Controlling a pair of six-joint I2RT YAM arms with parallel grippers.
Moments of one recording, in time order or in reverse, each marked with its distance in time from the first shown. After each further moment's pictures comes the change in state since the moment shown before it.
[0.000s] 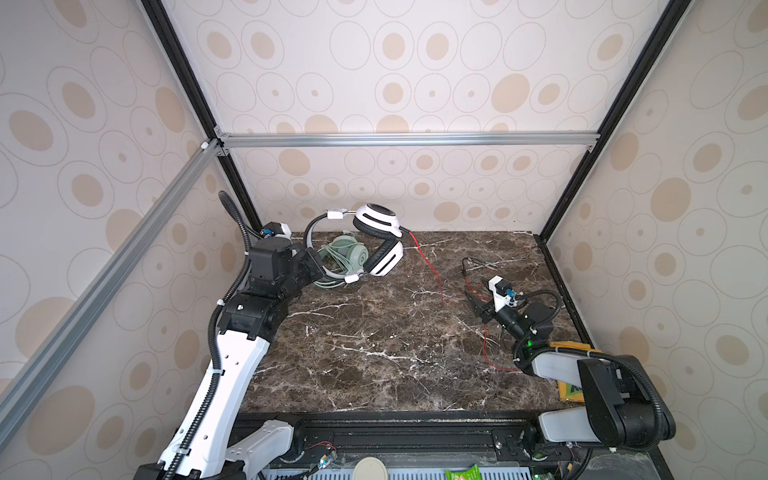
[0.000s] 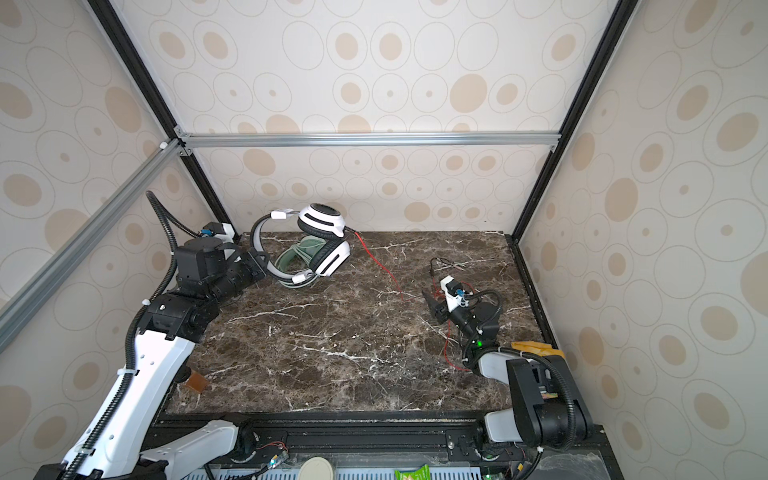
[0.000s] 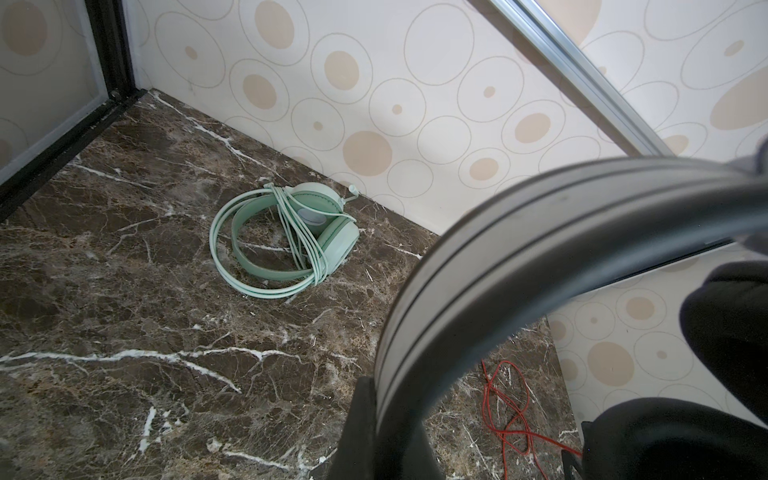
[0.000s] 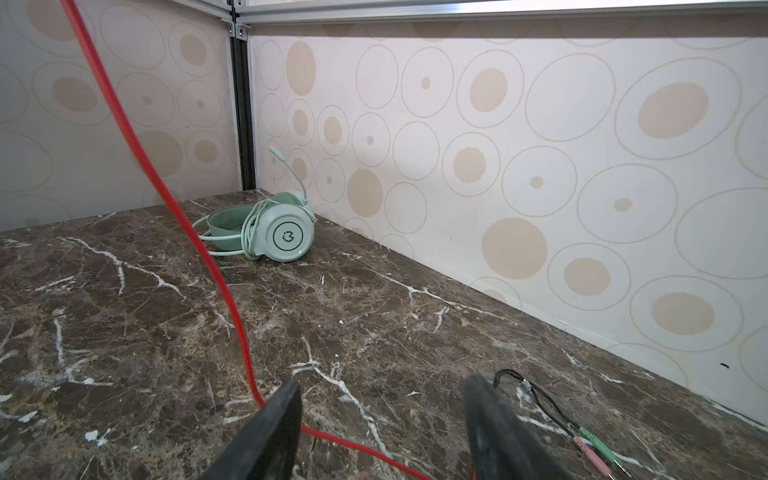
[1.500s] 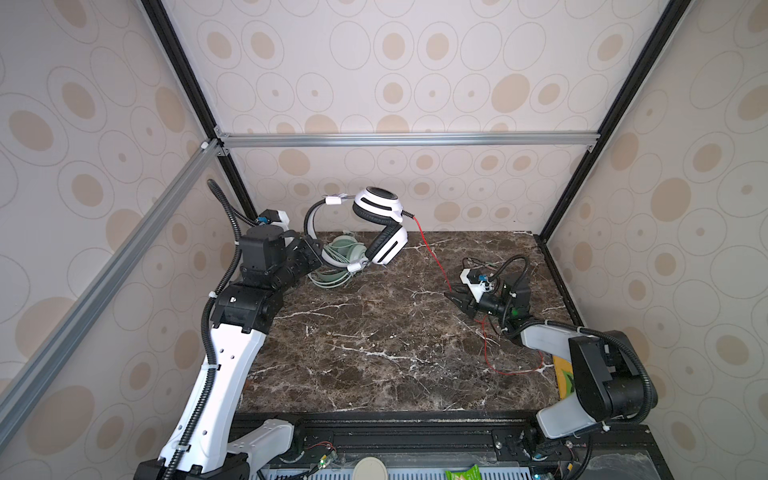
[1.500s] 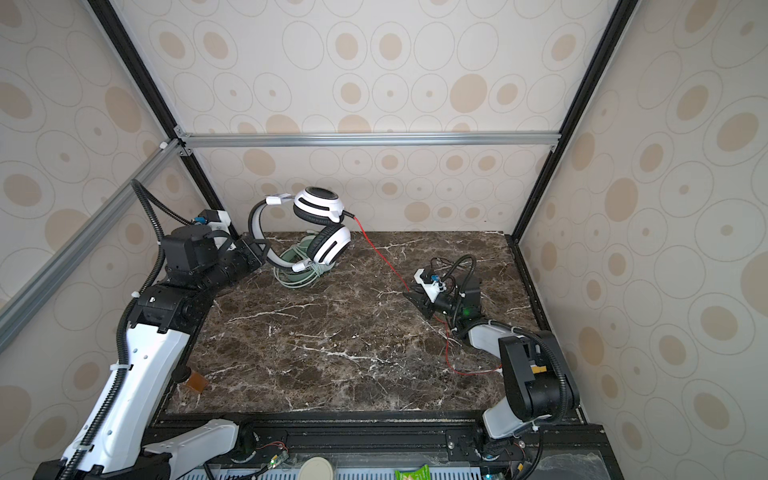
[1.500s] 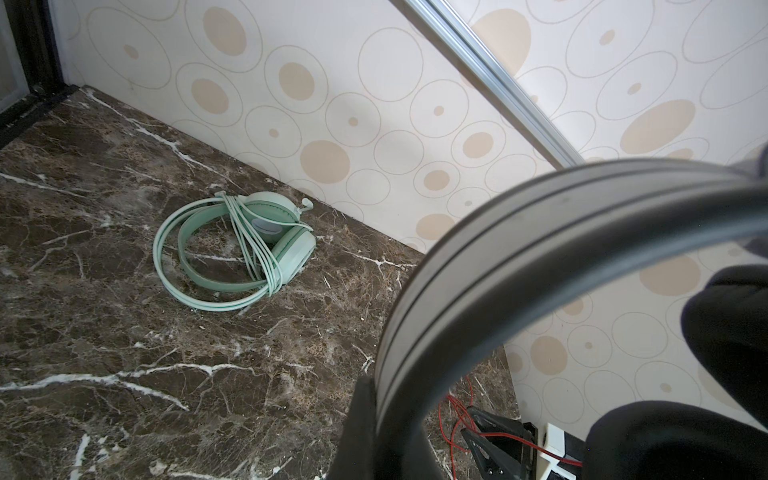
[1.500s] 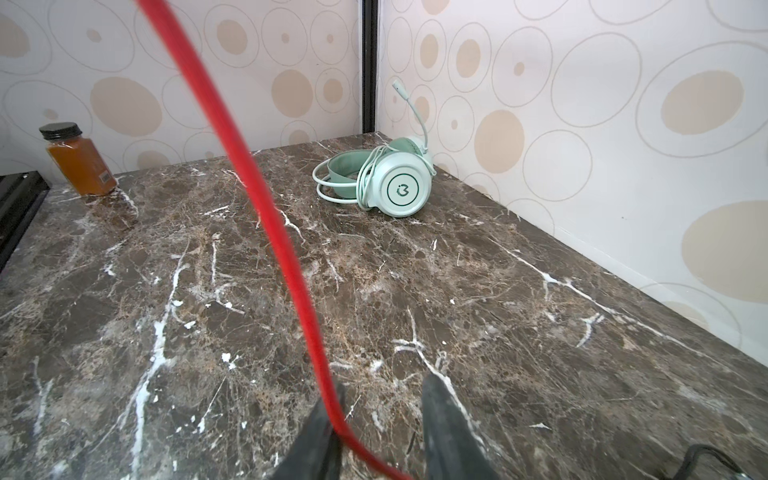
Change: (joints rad) left arm 0.023 0.047 0.116 -0.010 0.120 -0.053; right arm 0.077 0.121 0.254 -0.447 -0.272 -0.132
